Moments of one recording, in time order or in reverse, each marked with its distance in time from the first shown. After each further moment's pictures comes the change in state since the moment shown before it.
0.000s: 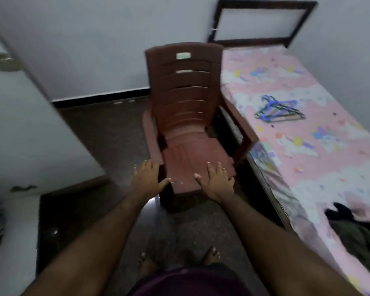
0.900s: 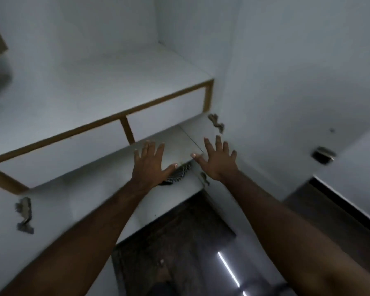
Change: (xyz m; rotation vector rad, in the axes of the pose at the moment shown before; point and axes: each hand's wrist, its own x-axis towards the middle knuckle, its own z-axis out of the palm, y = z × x) left_hand -0.249 -0.384 -0.172 0.022 0.569 -1.193; right_hand -0.081 -0.621 0.081 -0.363 -0.221 -1.472
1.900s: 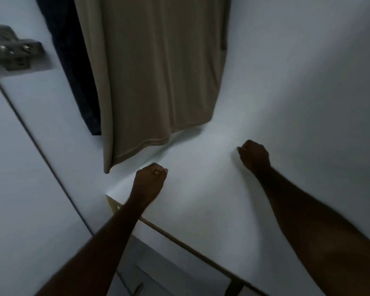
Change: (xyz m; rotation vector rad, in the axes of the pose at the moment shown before) left_hand 0.070 -0.297 -0.157 -0.255 0.827 -1.055; right_hand 0.443 -0.480 0.003 0.218 0.093 -0.928
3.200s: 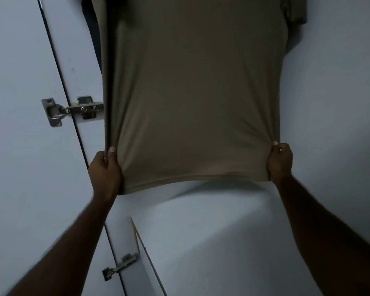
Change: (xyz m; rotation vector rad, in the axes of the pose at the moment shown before) left_hand 0.014 0.066 -0.123 -0.042 0.973 -0.119; right_hand 0.145 -0.071 -0.026 0.988 0.093 0.018
